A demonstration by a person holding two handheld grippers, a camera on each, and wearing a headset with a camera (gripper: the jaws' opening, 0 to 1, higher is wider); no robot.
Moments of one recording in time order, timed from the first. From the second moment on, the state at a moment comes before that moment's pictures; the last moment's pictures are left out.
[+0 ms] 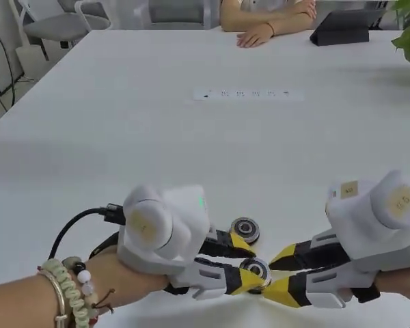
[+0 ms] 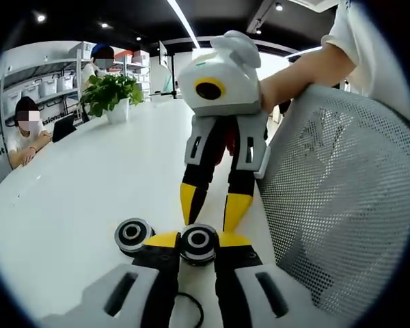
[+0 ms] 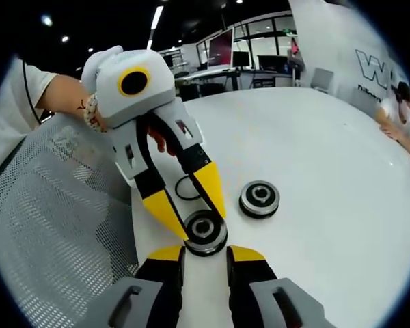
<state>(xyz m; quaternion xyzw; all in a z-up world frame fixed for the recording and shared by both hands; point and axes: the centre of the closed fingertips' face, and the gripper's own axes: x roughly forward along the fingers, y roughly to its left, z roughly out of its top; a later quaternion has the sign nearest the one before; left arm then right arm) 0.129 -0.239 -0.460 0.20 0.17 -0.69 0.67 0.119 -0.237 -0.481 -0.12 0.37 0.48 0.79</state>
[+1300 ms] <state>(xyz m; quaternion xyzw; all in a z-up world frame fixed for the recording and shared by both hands) 0.129 -0.239 -0.461 0.19 0.18 -0.70 0.67 0.124 -0.246 -0.486 -0.07 0.39 0.45 0.80</state>
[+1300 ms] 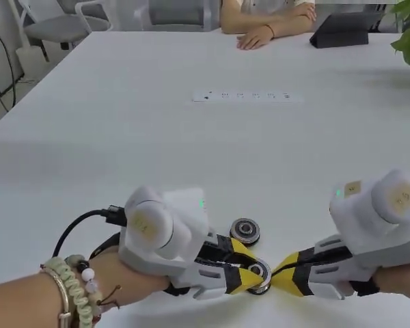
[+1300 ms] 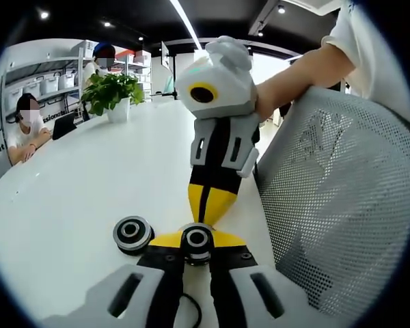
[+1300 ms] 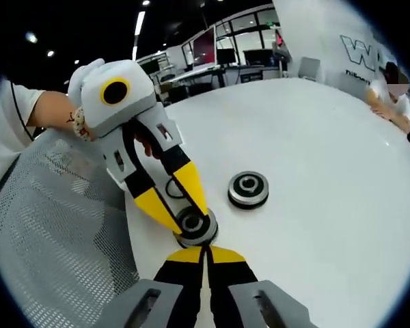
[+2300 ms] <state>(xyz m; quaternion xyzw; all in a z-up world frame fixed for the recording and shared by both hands) 0.128 -0.239 -0.462 0.20 0.17 -0.69 0.67 0.128 -0.245 -0.467 0.18 0.45 0.36 0.80</state>
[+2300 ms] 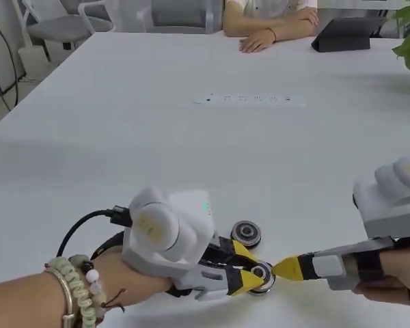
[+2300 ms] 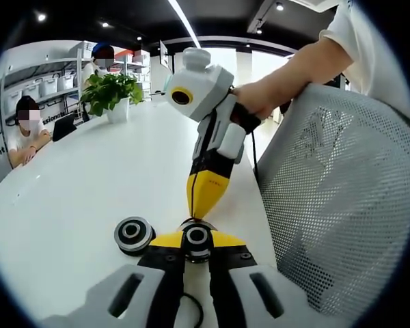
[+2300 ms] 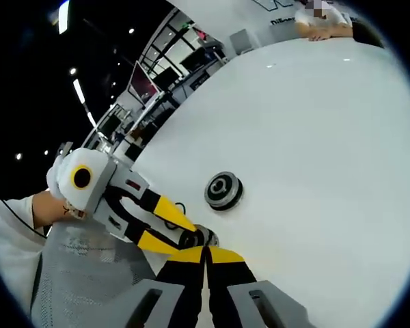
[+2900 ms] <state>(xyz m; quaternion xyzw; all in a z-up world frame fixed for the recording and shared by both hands) 0.129 -0.238 -0.462 0.20 0.18 -0.69 0.67 0.127 -0.239 -0.462 0.16 0.44 0.38 0.80</state>
